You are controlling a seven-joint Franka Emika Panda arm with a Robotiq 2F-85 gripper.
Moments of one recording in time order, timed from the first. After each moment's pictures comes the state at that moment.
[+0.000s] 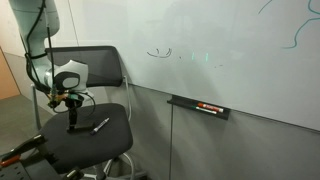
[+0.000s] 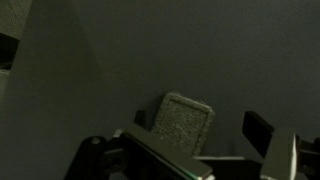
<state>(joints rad) 0.49 0.84 0.19 -2.08 0.34 2.76 0.65</state>
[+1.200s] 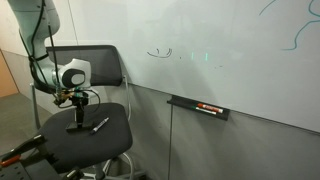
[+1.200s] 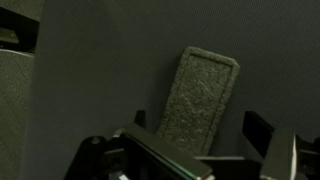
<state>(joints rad) 0.57 0.84 0.06 -2.03 0.21 2.69 0.84</state>
